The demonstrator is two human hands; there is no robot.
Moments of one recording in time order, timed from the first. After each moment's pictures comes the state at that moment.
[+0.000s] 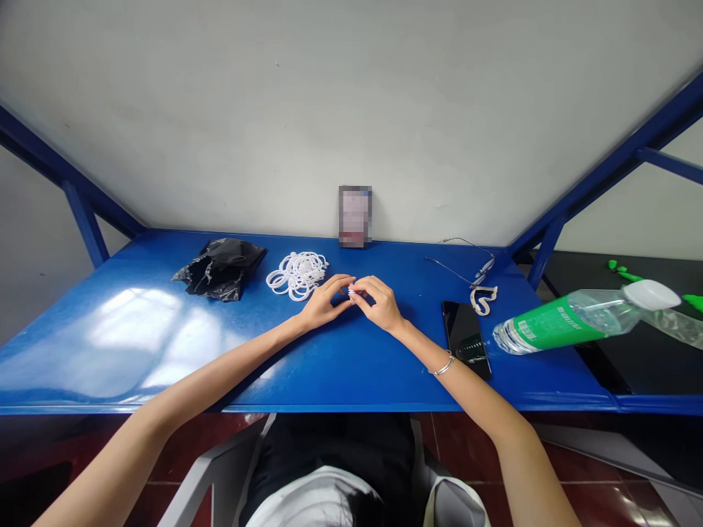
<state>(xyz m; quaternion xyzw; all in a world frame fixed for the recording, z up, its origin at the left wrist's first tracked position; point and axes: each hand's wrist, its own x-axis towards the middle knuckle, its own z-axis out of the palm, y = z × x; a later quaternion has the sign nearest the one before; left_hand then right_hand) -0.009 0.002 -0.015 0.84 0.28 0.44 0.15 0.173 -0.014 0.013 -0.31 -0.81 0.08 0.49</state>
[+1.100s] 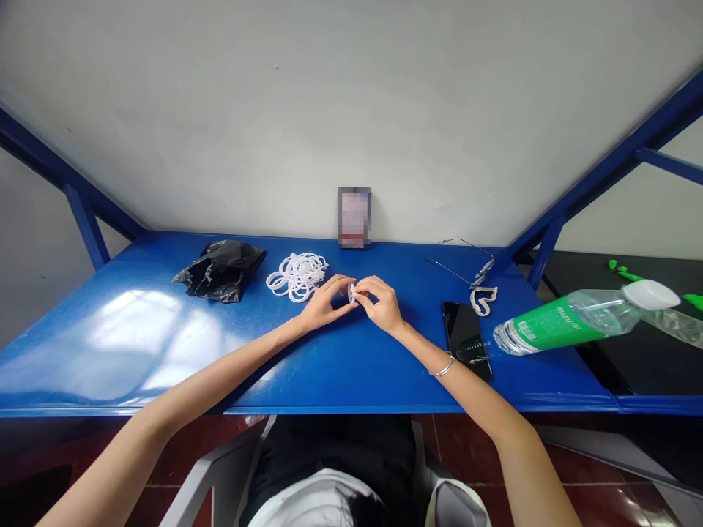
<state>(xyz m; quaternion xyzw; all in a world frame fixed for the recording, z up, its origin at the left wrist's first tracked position) -0.009 0.000 -0.011 0.84 0.28 0.43 0.18 0.172 -0.016 0.016 -0.32 -0.78 0.13 0.52</state>
